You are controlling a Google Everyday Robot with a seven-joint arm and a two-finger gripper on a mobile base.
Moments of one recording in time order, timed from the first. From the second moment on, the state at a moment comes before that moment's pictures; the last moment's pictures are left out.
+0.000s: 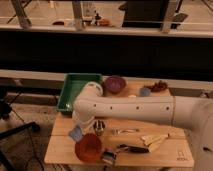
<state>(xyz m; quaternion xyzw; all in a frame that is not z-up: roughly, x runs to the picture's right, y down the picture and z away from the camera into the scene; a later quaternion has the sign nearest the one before) -0.129 0.180 0.708 -0.22 -0.26 -0.36 0.87</state>
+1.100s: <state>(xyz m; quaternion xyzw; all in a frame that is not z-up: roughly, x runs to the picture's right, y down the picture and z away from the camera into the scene) -0.128 0.229 0.689 -0.26 -0.28 -0.37 0.85</state>
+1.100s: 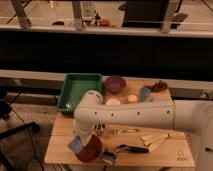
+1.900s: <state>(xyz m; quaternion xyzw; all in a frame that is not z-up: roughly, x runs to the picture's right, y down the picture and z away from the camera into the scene) -0.123 0.248 0.648 -0.29 -0.29 -0.36 0.84</state>
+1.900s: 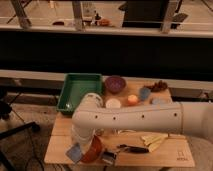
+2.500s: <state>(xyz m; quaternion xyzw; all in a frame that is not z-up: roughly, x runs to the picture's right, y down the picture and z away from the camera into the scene) -0.092 0.273 0.645 -0.33 -0.28 -0.33 0.84</state>
